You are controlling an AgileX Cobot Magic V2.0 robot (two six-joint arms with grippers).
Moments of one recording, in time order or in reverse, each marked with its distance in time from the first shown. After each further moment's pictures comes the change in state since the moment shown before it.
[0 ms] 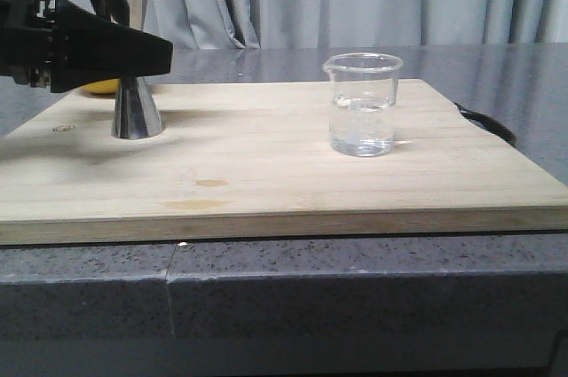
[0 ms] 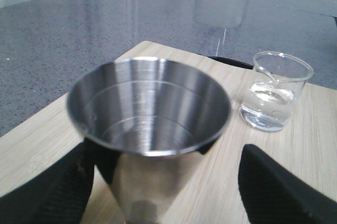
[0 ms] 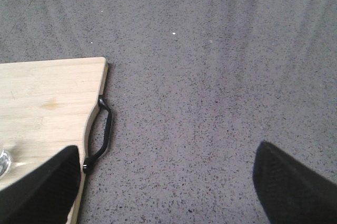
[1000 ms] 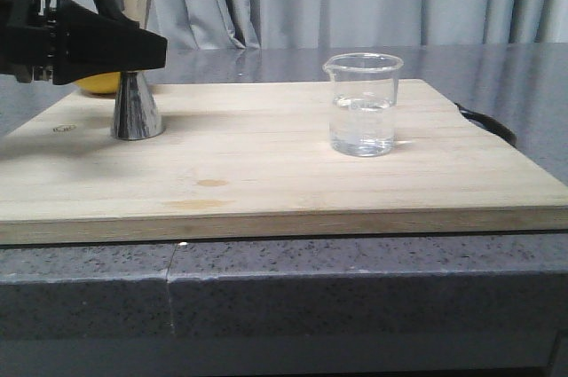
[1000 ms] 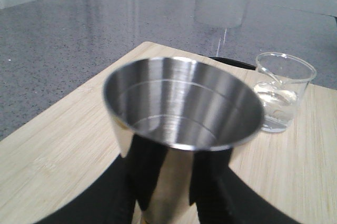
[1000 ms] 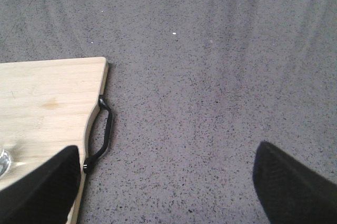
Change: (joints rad) left arm 0.000 0.006 -0.015 0.000 0.000 -0.005; right arm 0.000 0.000 0.000 0.000 0.000 0.000
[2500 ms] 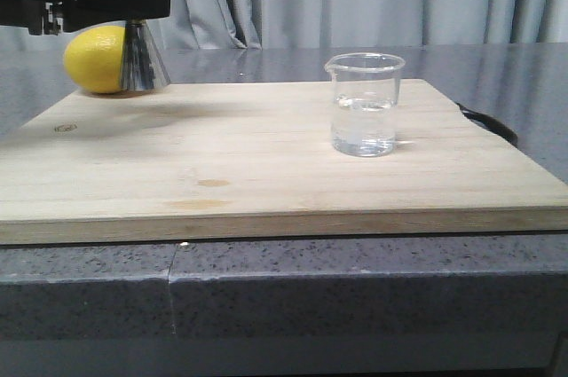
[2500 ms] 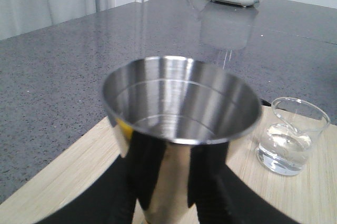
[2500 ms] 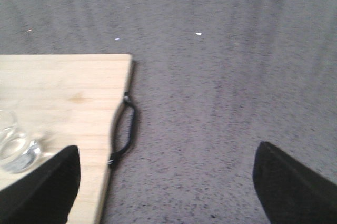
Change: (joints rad) left arm 0.000 0.000 -0.106 0.003 0.000 -0.111; right arm 0.100 0.043 -0.047 0.006 0.022 -0.014
